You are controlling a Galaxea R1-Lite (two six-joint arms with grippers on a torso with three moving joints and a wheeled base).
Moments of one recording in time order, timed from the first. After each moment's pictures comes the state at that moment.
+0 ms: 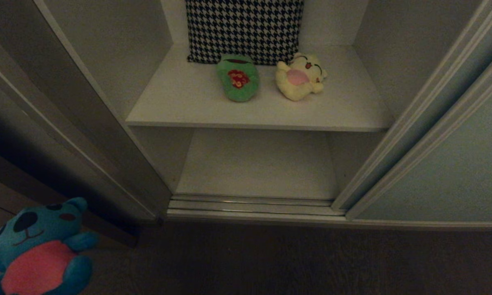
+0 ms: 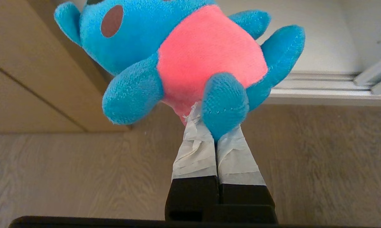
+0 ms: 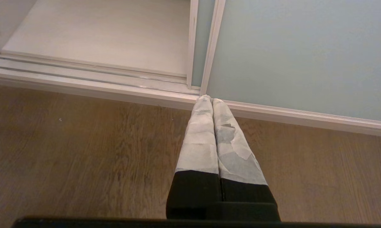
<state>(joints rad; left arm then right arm) 0.00 0.22 -0.11 -0.09 -0.09 0.01 0.00 0.00 0.00 -0.01 0.02 -0.04</state>
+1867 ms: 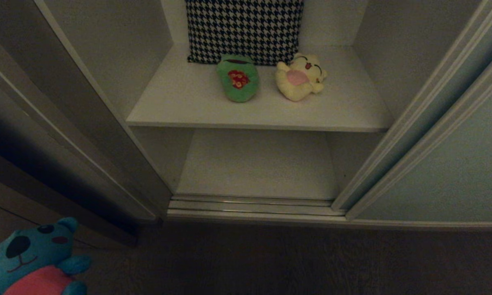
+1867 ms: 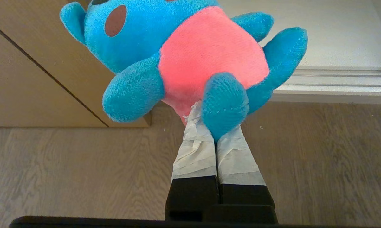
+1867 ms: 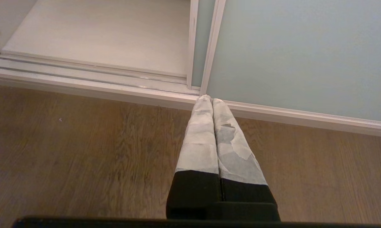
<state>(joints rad) 0.00 0.00 0.00 0.00 -0.01 0.06 0.00 0.00 0.00 -0.01 0.02 -0.04</state>
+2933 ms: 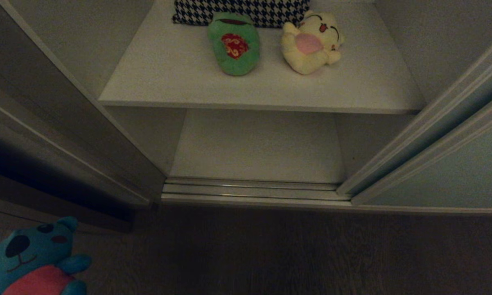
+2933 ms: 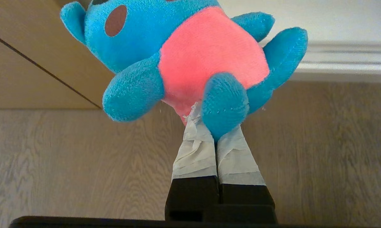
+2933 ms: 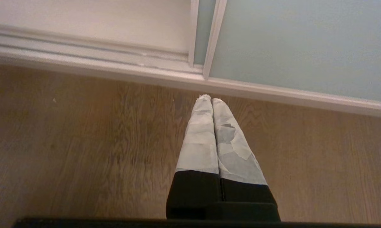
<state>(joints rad) 0.00 0.00 0.00 0.00 -0.01 0.05 0.00 0.00 0.00 -0.01 0.02 -0.04</state>
